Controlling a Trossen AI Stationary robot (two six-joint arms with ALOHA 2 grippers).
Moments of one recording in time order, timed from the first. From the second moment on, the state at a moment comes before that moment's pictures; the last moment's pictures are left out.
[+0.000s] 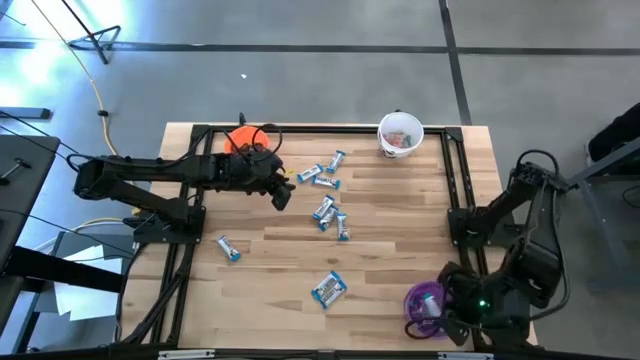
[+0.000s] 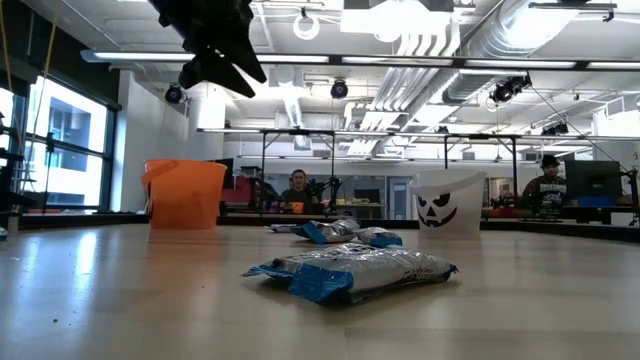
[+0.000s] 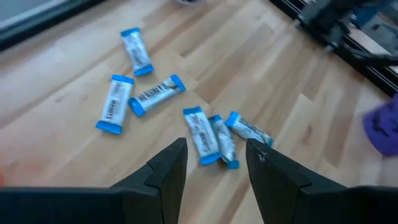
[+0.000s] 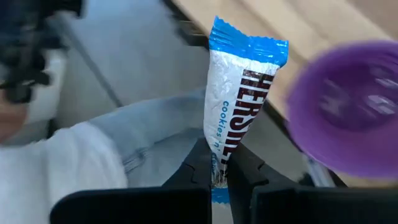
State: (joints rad) left arm 0.09 1.21 0.98 -0.49 -0.20 -0.57; right arm 1.03 1.48 1.70 -1.17 0.22 1.82
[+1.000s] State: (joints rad) left arm 0.18 1.21 0.98 -0.44 -0.16 -0.55; right arm 1.08 1.48 1.57 -1.31 0.05 2.21
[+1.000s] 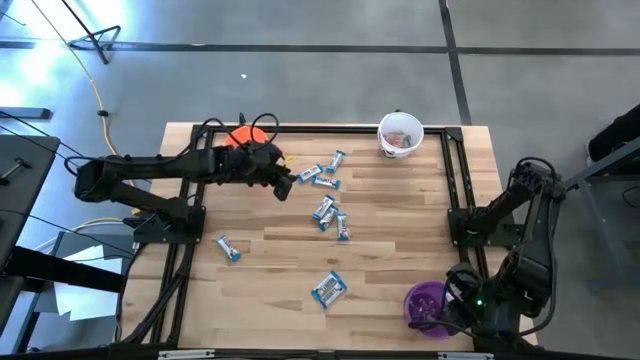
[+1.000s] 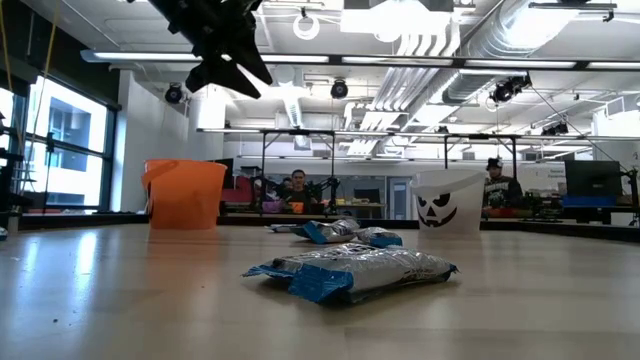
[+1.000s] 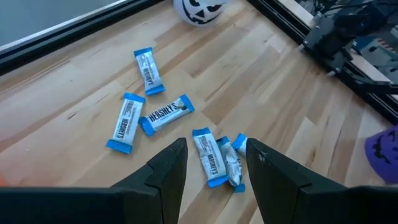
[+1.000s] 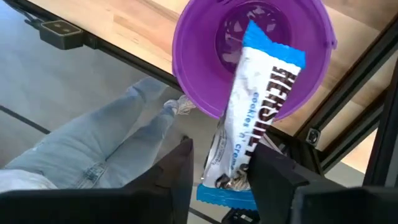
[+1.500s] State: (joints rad) left arm 0.13 1.21 0.98 -0.44 -0.18 -0.59; right arm 1.03 1.50 1.57 -1.35 0.00 1.98
